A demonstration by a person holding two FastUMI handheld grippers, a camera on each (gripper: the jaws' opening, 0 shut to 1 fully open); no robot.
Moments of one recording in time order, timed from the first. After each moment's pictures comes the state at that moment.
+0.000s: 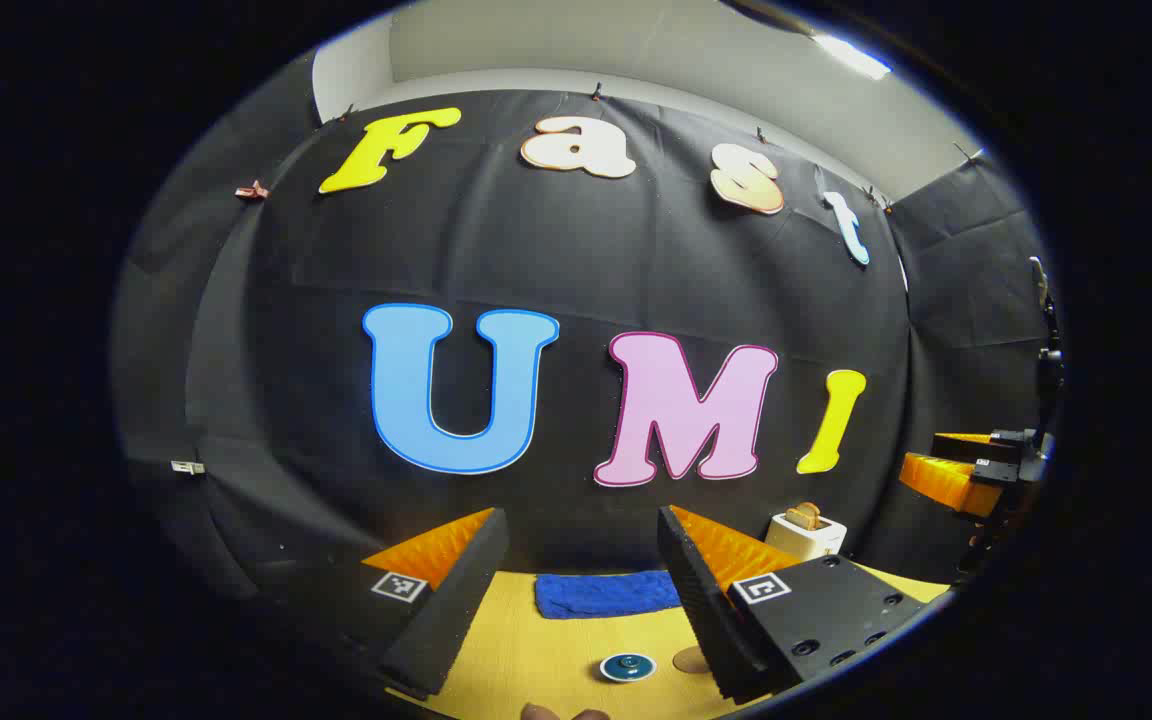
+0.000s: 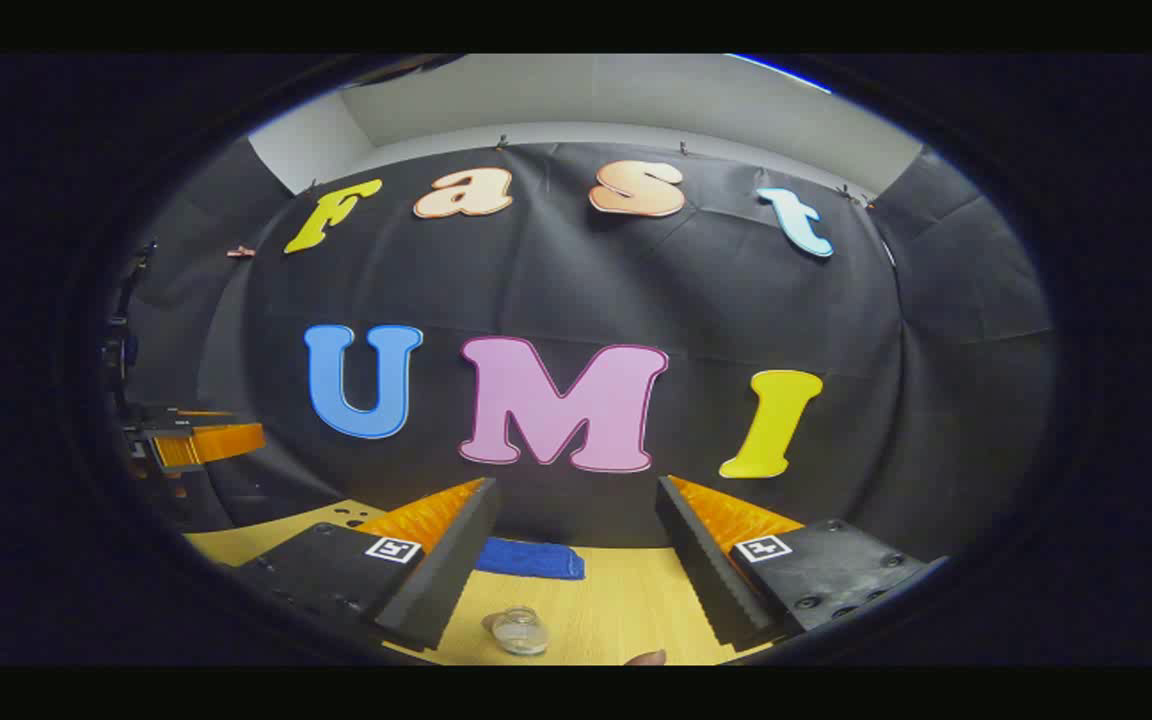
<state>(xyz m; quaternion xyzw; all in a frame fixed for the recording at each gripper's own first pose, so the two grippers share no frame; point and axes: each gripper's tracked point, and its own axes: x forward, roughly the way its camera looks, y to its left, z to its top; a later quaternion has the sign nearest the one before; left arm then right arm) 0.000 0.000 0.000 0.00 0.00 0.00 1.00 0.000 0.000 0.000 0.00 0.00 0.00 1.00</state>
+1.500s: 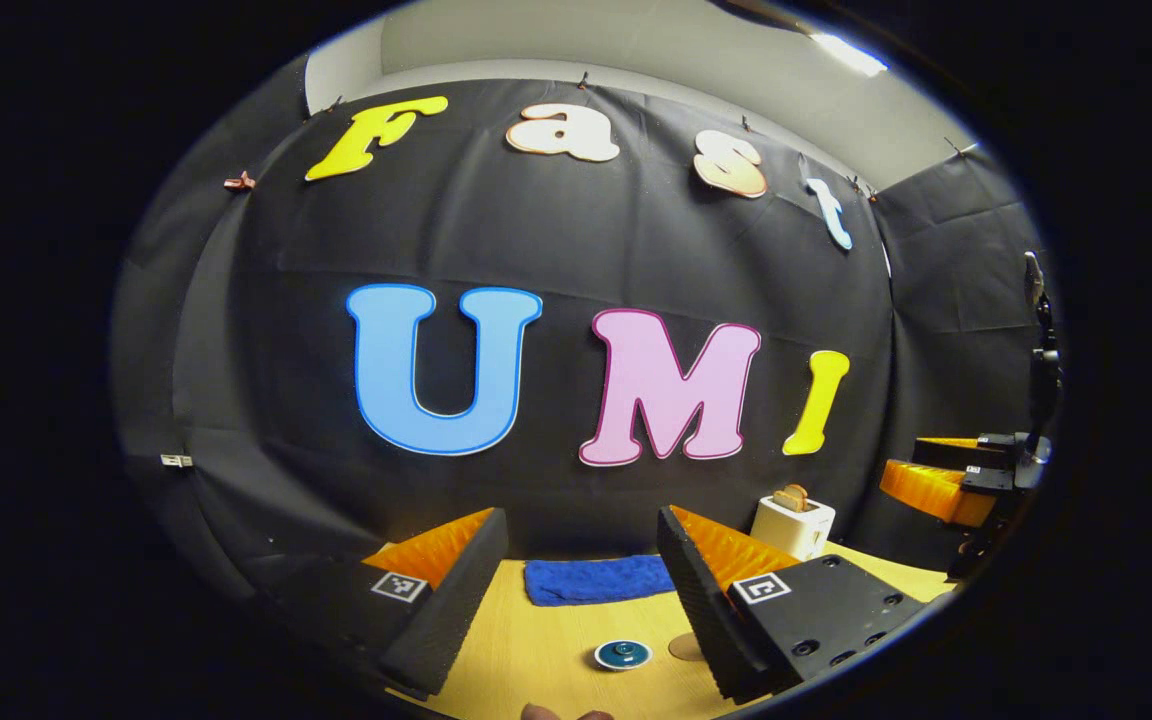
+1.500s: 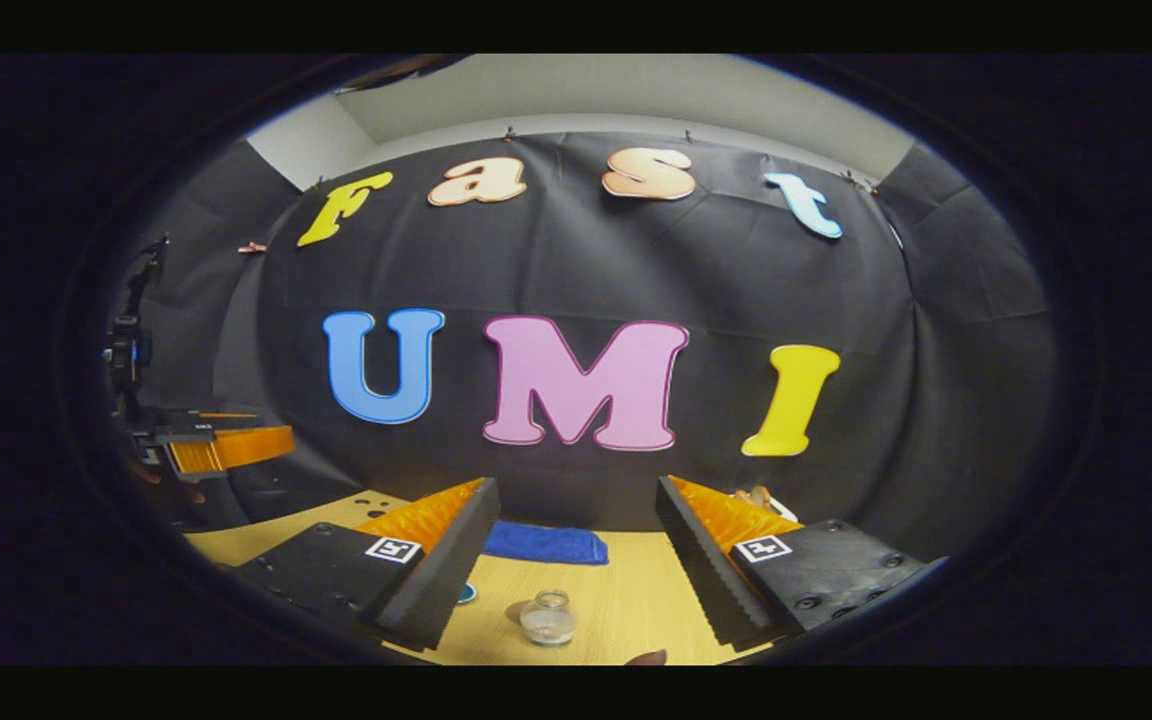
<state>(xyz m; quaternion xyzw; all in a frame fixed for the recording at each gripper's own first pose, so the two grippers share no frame) 0.003 -0.012 -0.047 0.00 0.04 -0.03 1.00 -0.013 0.025 -0.045 0.02 0.04 0.02 1.00</state>
